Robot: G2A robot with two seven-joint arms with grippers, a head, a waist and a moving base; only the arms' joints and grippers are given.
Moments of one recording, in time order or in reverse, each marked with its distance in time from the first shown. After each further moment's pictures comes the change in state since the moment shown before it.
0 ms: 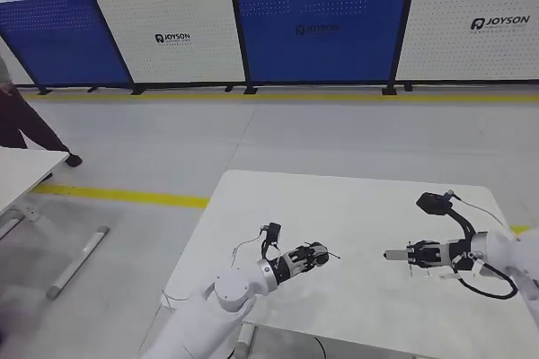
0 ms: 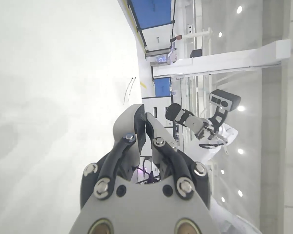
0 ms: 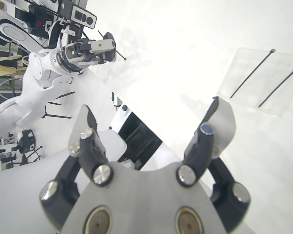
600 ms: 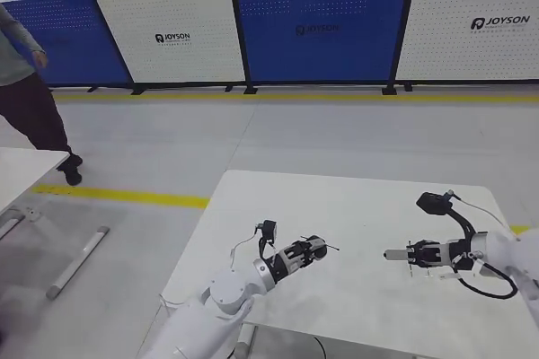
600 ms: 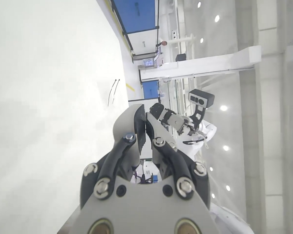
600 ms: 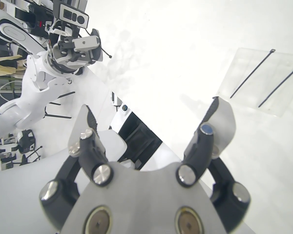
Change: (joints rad) left arm 0.016 -0.007 -0.008 -0.038 -0.045 -0.052 0.111; right arm 0.000 0.000 0.000 0.000 0.000 0.000 0.000
